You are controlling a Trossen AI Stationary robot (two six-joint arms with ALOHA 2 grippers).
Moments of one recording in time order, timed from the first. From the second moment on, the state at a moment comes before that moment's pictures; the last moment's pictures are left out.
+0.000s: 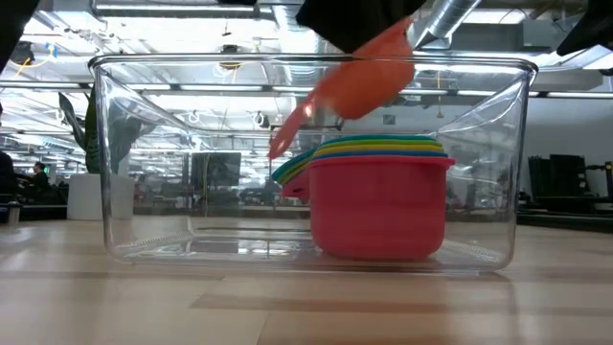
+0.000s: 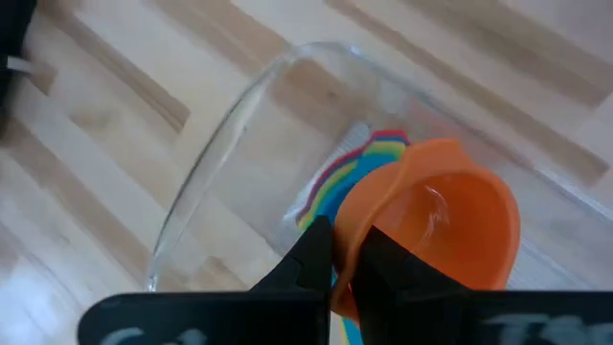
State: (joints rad) left arm -0.35 2.20 2.04 -0.96 -0.12 0.65; right arm 0.18 0.36 1.05 -1.42 0.55 0.75
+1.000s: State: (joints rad) left arm -0.34 2.21 2.04 -0.98 -0.12 0.63; right arm 0.18 0.36 1.05 -1.43 0.55 0.75
